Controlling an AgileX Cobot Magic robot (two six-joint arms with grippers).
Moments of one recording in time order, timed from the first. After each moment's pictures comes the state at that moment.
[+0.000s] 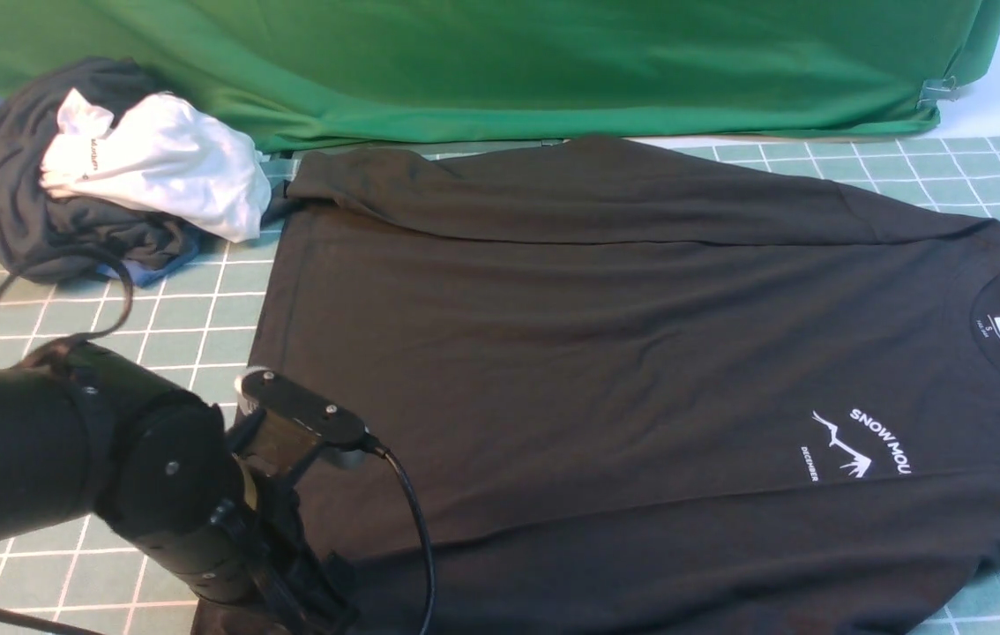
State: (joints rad) right arm -0.03 0.72 -0.82 0.55 0.79 -0.35; left arm -0.44 1.51 -0.66 -0.03 0.63 0.09
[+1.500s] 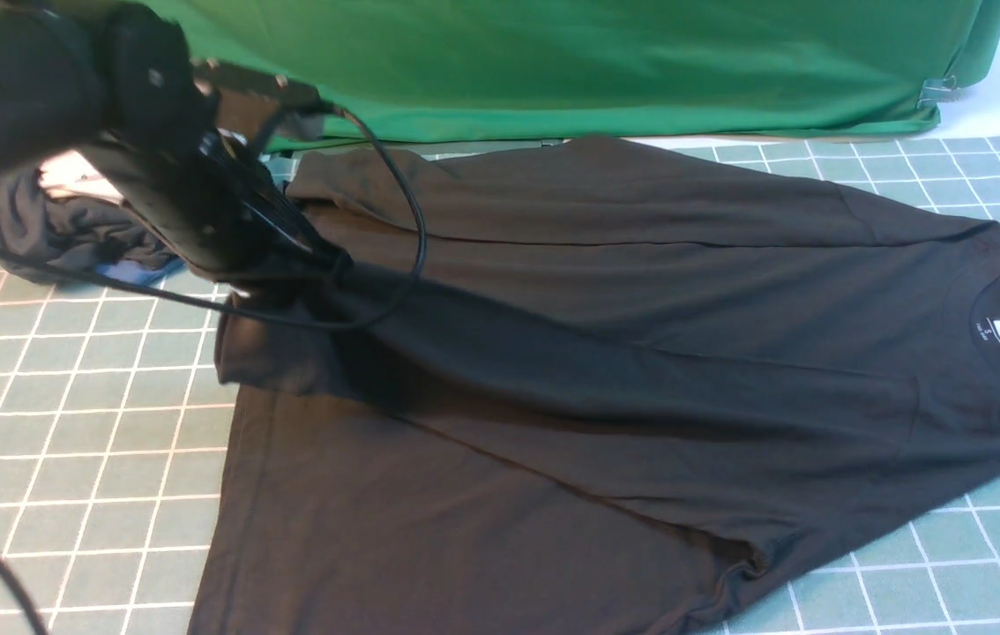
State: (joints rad) right arm -0.03 0.72 -0.82 0.58 0.79 -0.38; left arm -0.20 1.75 -1.32 0.01 0.84 0.14
